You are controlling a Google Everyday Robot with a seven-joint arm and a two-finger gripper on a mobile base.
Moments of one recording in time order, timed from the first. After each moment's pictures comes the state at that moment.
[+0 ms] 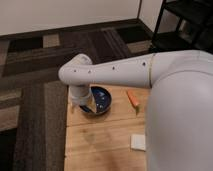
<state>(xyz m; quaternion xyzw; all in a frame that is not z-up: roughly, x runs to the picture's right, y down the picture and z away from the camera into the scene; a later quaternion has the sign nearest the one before) -0.104 0.099 0.704 -0.26 0.23 0.64 0.68</state>
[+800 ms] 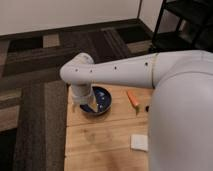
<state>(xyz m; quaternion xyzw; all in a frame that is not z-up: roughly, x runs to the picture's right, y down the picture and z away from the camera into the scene) -0.089 0.088 0.702 -0.25 0.23 0.66 0.67</state>
